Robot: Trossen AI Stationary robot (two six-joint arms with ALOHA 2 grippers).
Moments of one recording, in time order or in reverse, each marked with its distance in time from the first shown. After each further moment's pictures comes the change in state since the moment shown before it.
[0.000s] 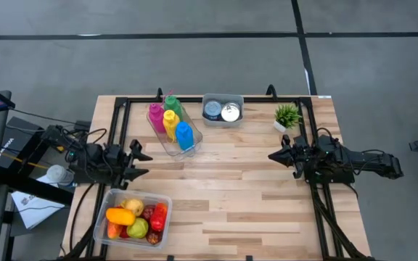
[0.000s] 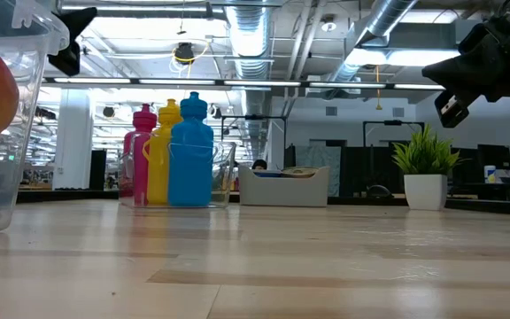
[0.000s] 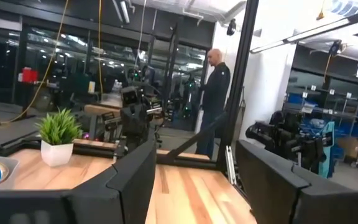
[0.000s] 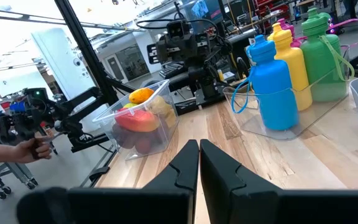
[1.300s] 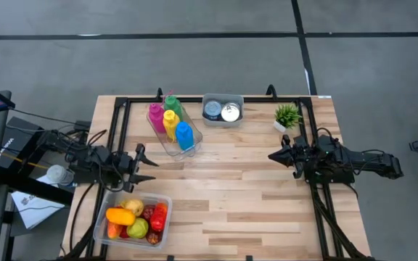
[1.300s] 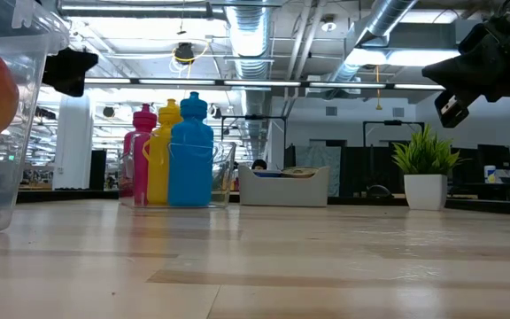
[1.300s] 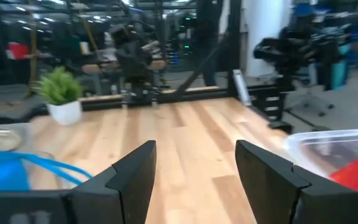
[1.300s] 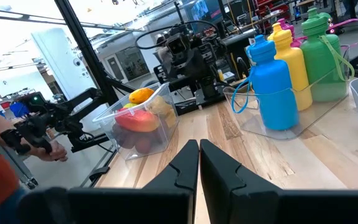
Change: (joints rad) left arm 0.111 0.000 -0.001 -0.297 0.155 0.124; right arm 0.000 0.000 0.000 0.000 0.000 0.000
